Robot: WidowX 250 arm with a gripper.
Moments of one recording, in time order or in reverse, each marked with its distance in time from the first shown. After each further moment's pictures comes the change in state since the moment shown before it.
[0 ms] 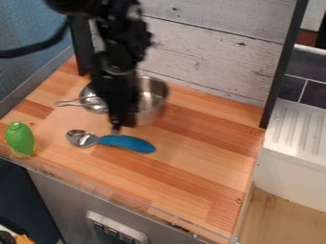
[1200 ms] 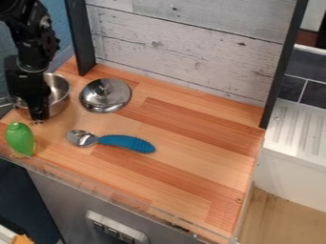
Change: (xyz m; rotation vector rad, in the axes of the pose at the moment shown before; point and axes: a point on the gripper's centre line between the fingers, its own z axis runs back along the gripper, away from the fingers) arm 0.145 -0.018 -0.057 0.084 -0.240 0.383
